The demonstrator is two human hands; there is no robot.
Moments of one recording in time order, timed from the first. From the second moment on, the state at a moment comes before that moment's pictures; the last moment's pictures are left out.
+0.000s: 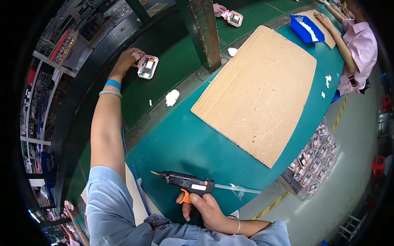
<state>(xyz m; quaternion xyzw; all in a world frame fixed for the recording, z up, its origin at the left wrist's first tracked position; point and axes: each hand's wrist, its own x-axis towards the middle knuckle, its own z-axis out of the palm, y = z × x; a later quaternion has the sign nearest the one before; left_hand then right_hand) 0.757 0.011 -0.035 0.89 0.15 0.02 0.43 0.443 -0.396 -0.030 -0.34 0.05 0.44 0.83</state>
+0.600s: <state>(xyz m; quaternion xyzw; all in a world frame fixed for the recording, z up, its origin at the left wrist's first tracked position) 0.525 -0.065 0.061 0.72 0.18 0.13 0.66 0.434 -0.394 -0.023 -0.39 0.02 0.39 0.84</state>
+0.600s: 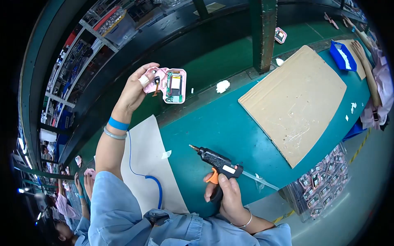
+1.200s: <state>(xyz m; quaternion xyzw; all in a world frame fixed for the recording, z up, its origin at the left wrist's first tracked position) 0.338 -0.101 0.024 0.71 0.19 0.19 0.65 0.423 -0.389 -0.035 -0.42 -0.06 0.31 0.85</state>
